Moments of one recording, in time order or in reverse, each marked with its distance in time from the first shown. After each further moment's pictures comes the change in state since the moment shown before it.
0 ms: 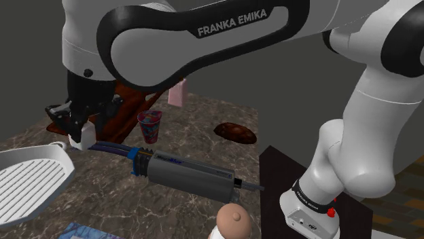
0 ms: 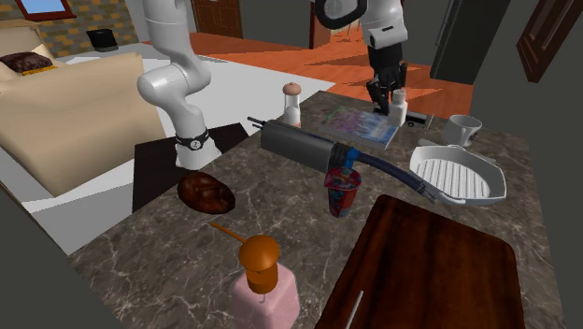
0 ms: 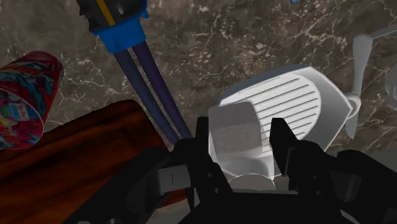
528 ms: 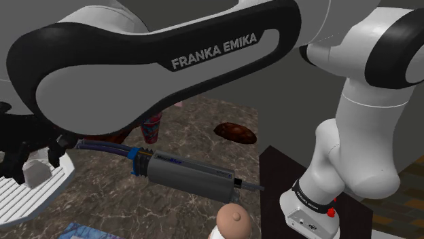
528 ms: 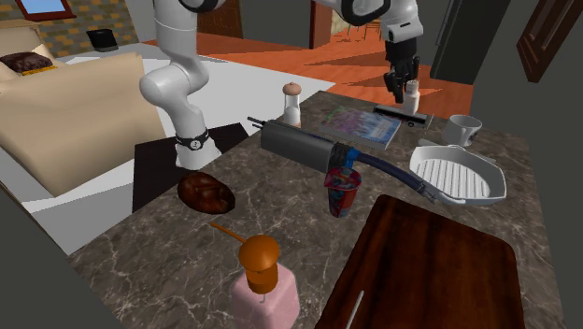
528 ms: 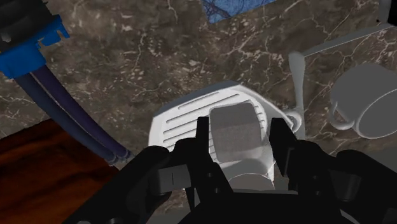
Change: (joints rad) arm 0.143 0.157 0.030 0.204 -0.119 -0.059 0.204
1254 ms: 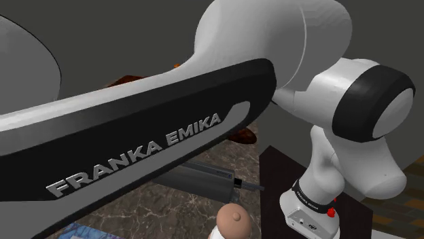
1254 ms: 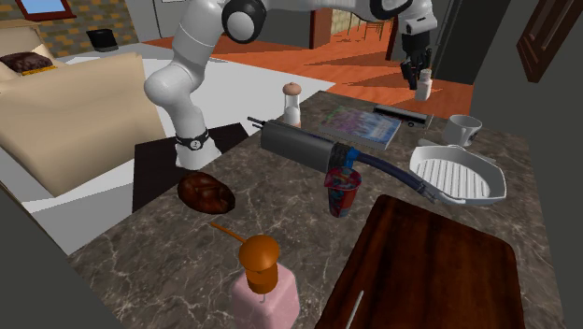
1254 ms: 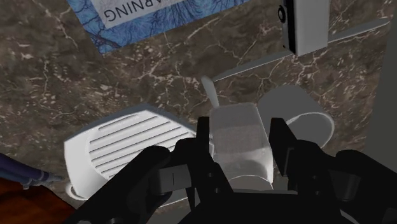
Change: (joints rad) arm 0.241 0.316 -0.006 0.487 -0.130 -0.194 0.190
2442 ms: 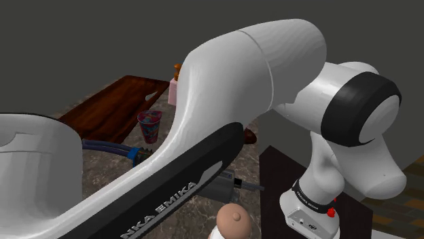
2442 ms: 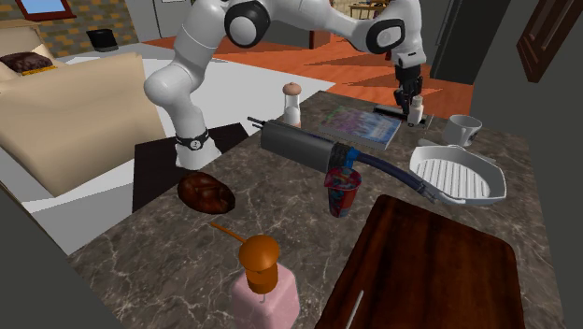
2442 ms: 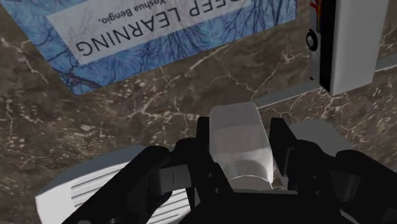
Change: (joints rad) arm -0.003 0.038 -0.016 -0.169 -0.030 0.201 0.050
